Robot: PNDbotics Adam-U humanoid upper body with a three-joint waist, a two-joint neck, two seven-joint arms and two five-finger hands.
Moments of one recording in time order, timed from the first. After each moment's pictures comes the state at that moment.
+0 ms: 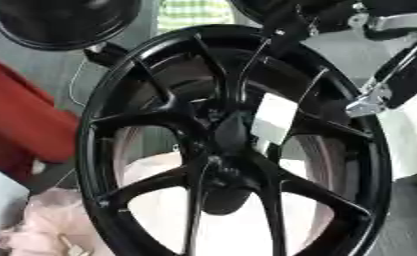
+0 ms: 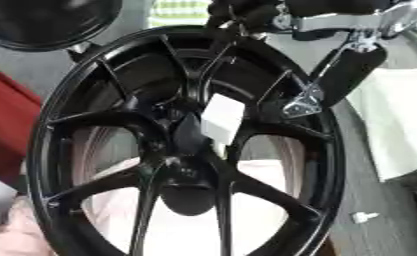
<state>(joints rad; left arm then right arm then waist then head) -0.22 0.39 0.10 -1.85 0.11 0.02 -0.16 -0.69 -1.25 0.17 -1.99 0.21 -0.44 0.56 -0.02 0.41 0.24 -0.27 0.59</state>
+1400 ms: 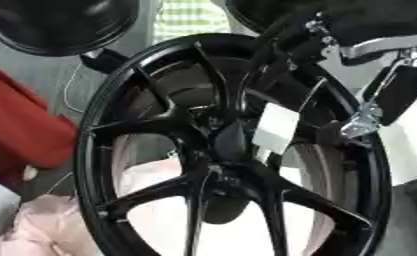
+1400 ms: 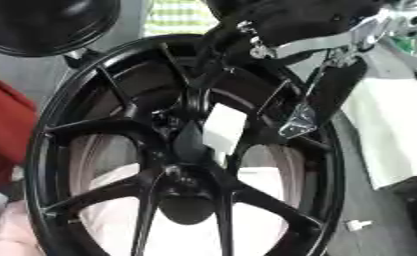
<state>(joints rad) -0.24 0.41 0.10 -1.85 0.10 0.01 -0.17 -0.78 -1.24 0.24 -1.99 0.19 -0.43 0.75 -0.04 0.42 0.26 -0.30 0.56</state>
